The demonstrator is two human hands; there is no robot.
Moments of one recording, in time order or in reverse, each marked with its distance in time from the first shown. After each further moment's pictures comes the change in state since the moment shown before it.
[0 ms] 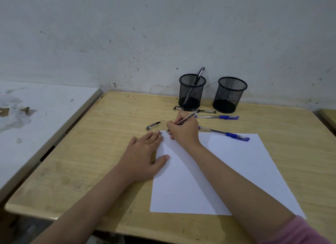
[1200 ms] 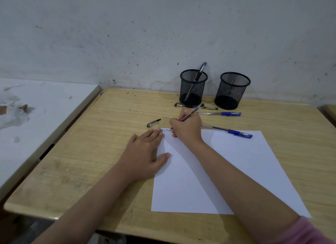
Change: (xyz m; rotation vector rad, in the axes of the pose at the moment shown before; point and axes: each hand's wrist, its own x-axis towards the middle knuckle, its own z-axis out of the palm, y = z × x) left_hand 0.000 -0.001 0.001 0.009 -0.013 -0.006; right_hand 0.004 0.002 0.000 0.022 0.051 0.036
